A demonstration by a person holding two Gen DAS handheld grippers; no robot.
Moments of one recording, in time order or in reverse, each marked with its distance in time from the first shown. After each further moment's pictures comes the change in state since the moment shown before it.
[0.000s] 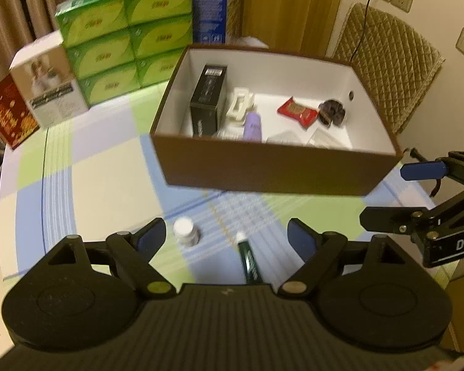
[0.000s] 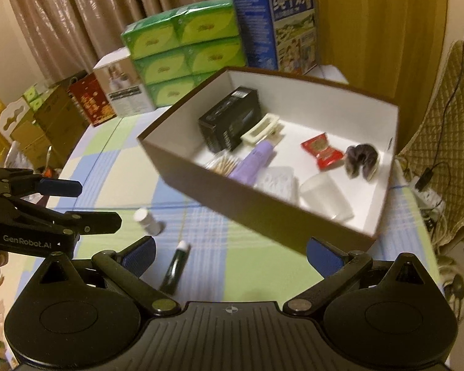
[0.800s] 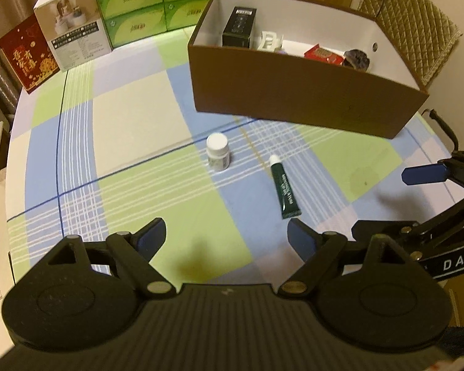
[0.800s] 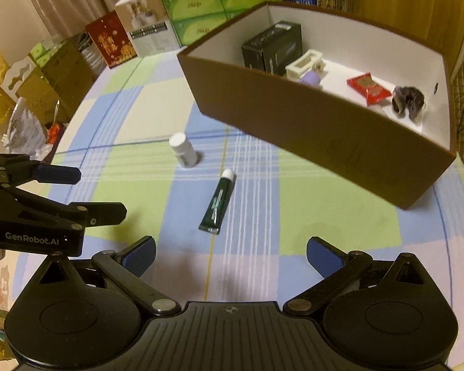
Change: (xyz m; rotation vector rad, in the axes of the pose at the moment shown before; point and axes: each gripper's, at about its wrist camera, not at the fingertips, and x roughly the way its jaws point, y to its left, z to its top) left arm 0.009 0.032 -0.068 -0.033 0.117 0.038; right arm 0.045 0.056 -0.057 -0.014 0.162 0.011
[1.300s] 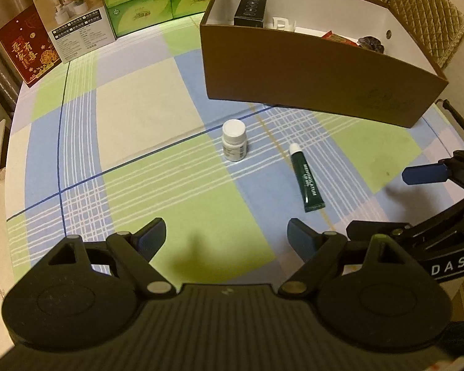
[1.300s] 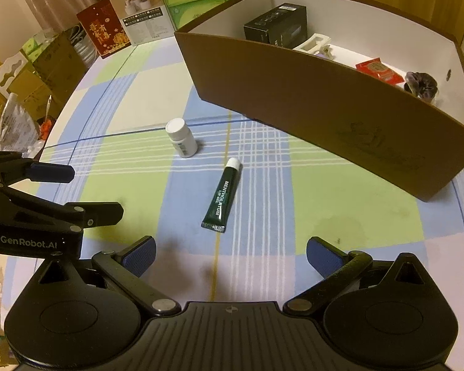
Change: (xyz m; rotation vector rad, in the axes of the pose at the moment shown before) left arm 0.025 0.014 -0.004 0.017 0.020 0.026; right arm 0.032 0.010 -0.004 0.016 0.009 -0.019
